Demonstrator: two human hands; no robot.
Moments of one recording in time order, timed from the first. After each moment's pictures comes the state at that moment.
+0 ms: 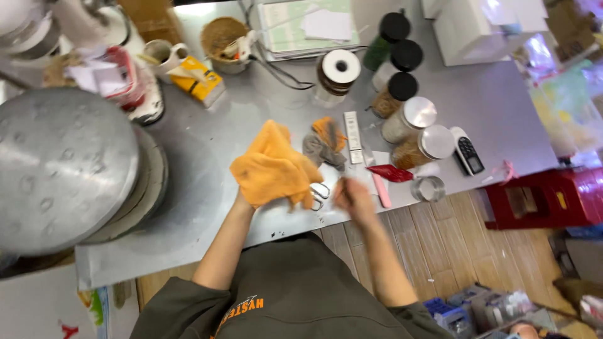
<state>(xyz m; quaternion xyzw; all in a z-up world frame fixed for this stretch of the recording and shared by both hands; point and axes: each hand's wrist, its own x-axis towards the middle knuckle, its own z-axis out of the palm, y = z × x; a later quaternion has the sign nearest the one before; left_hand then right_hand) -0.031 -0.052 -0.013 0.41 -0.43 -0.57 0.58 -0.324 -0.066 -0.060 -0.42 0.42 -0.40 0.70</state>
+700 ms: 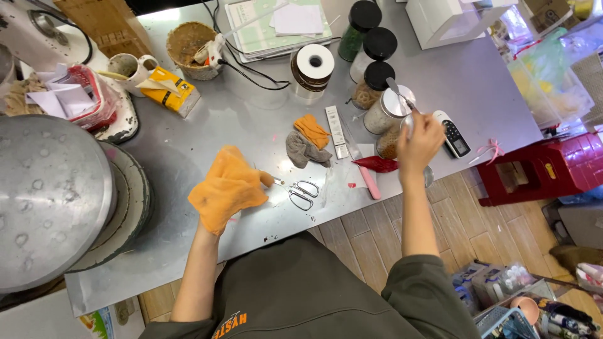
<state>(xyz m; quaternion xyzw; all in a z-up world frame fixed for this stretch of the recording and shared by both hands) 0.013 -0.016 -0.029 0.49 -0.32 -0.55 0.59 -0.442 -0.179 -0.017 -0.67 0.62 -0.33 -0.21</state>
